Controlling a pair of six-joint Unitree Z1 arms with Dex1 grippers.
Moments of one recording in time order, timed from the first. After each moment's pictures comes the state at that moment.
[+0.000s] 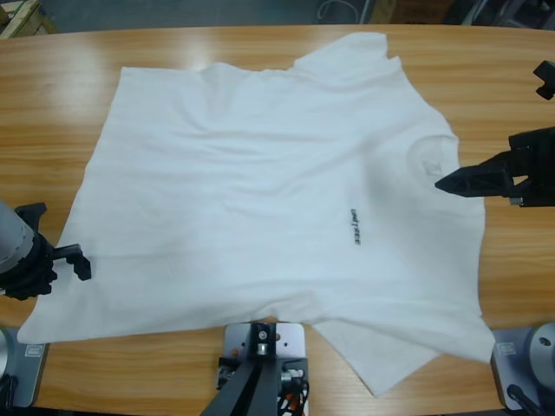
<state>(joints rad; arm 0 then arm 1) -0.76 1.71 -0.82 0.93 0.02 -1.10 0.45 1.22 -0.83 0.59 0.31 0.18</state>
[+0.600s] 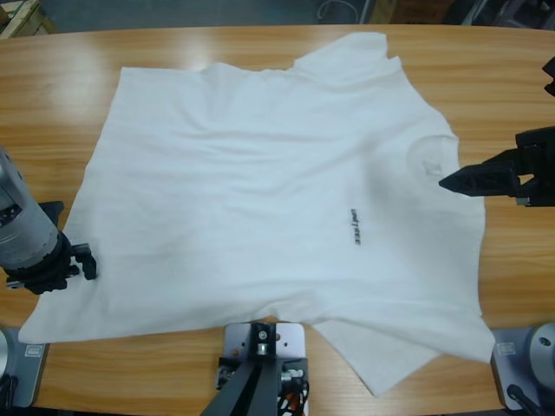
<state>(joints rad) -0.80 1.81 -0.86 0.92 0.04 -1.11 0.45 1.20 -0.83 0.59 0.31 0.18</state>
